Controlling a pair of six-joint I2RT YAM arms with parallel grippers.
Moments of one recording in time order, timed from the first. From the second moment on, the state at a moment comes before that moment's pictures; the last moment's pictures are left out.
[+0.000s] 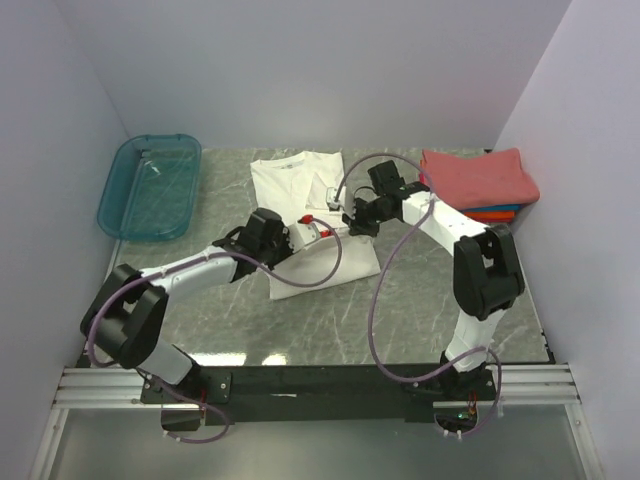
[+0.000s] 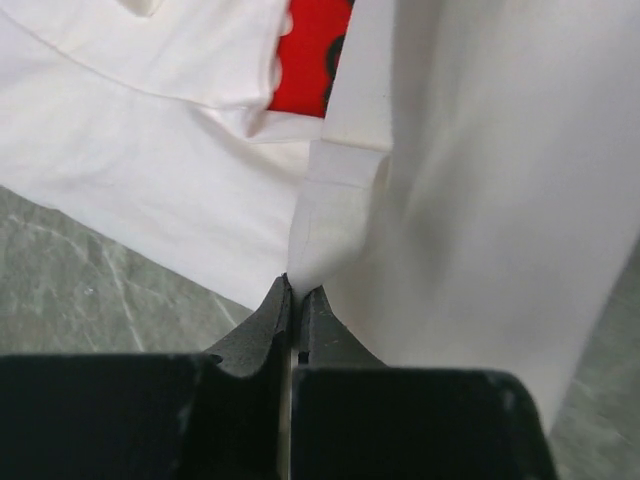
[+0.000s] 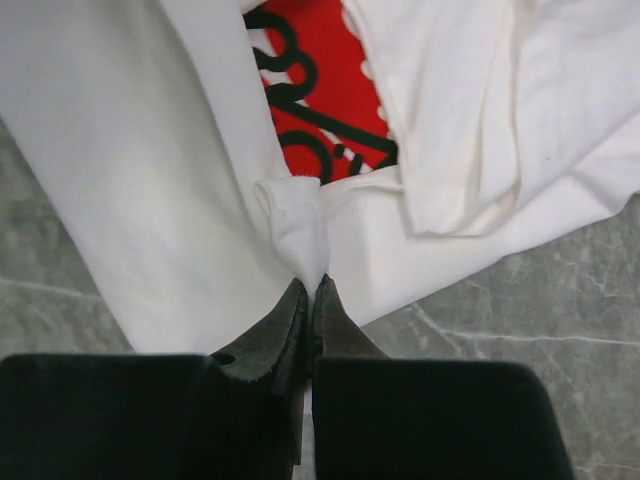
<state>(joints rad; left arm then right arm) -0.63 1.47 0.83 -0.09 0.04 0.54 0.39 1.78 1.33 -0.61 -0.55 -1.00</state>
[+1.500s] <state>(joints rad) -0.44 1.86 1.21 -0.09 0.06 0.64 0.39 2.14 1.68 -0.49 -0.30 -0.62</state>
